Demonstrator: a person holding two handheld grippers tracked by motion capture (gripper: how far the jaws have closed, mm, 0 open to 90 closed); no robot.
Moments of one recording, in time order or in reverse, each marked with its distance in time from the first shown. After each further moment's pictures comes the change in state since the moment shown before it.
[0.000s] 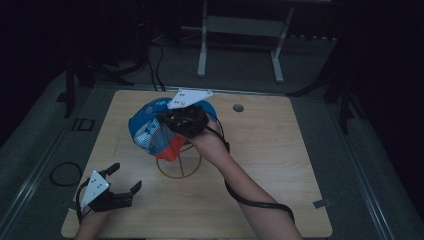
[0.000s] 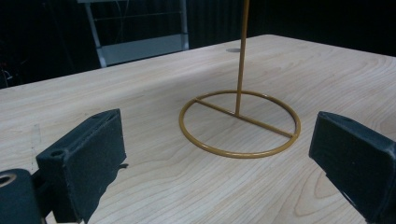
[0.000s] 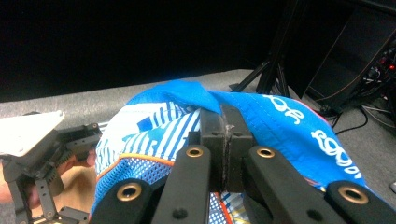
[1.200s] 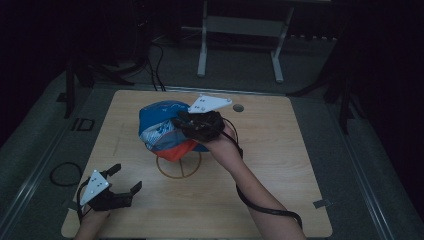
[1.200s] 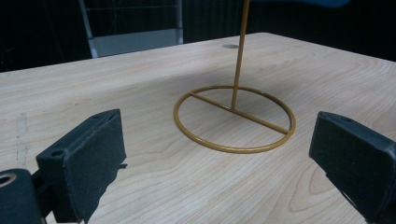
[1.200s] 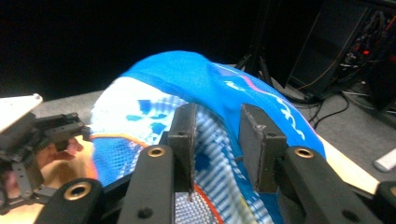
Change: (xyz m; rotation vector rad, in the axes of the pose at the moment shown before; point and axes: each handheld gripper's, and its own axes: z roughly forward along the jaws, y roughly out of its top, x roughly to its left) left arm 0.004 -0.005 0.003 0.013 -0.030 -0.046; right arm -0.019 -0.035 -0.021 -0.019 -0.071 0.063
